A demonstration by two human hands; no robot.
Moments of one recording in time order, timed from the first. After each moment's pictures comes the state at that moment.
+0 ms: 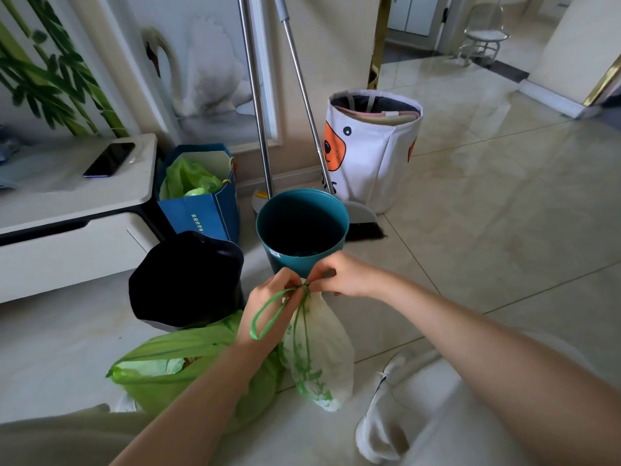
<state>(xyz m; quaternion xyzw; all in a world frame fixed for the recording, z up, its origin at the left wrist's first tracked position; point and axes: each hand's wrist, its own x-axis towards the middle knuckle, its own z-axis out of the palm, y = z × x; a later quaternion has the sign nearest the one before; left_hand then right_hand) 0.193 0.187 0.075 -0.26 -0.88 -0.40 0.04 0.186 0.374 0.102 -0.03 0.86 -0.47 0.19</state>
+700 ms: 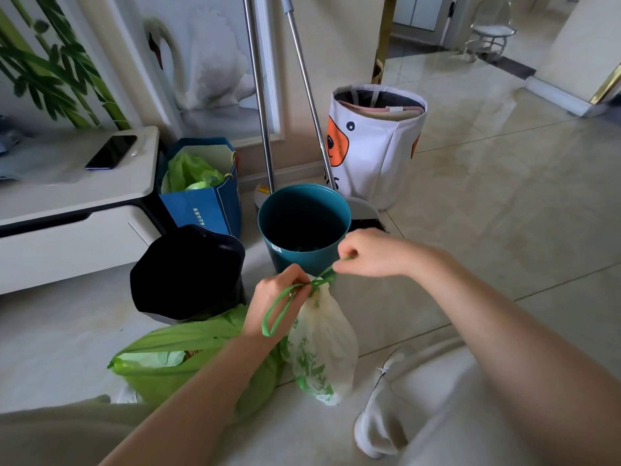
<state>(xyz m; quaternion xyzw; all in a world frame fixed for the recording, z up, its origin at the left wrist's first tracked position) 0.193 0.194 0.075 -0.28 -0.87 -0.40 0.05 0.192 0.403 0.156 -0.06 0.96 -0.24 0.16</state>
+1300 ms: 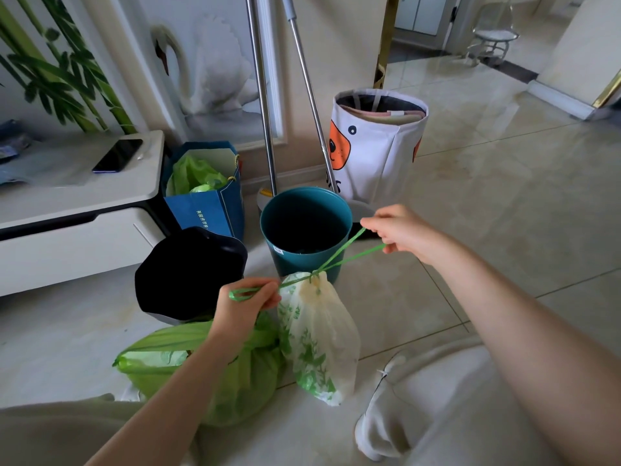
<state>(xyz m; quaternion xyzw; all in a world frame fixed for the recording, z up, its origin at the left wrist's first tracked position) 0.192 0.155 0.080 0.01 -0.76 -0.64 -0.09 0.180 0.441 0.155 0.21 0.84 -0.50 0.05</state>
